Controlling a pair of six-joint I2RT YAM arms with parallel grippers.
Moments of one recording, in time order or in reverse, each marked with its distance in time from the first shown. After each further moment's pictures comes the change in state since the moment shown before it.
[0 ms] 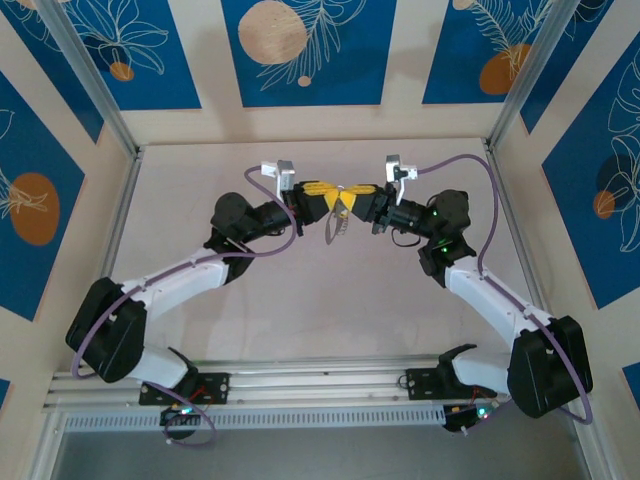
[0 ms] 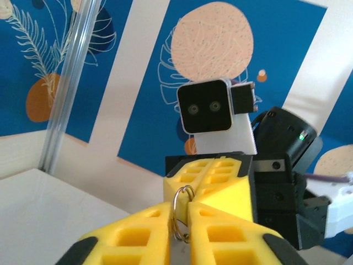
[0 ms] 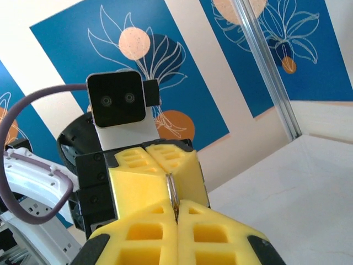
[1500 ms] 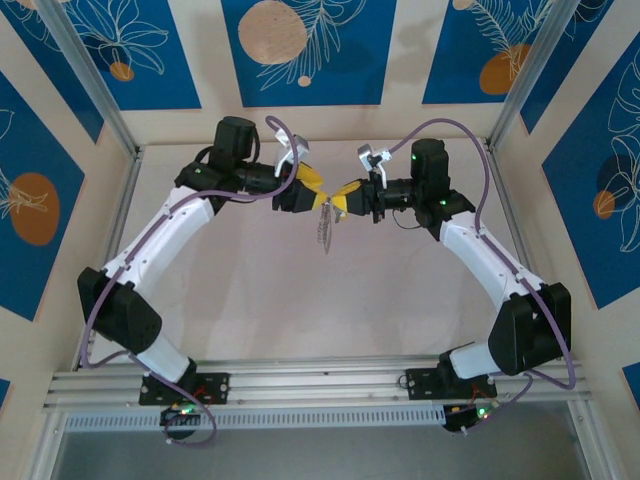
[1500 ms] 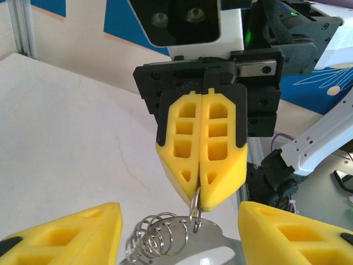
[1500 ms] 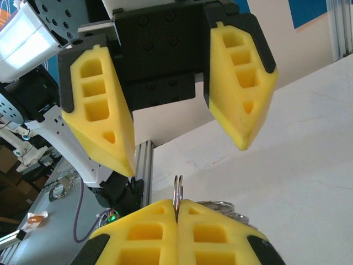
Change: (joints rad) left arm 0.178 0.174 0.709 -1.421 0.403 0.710; right arm -0.043 0.222 0.407 -0.777 -0.359 -0.533
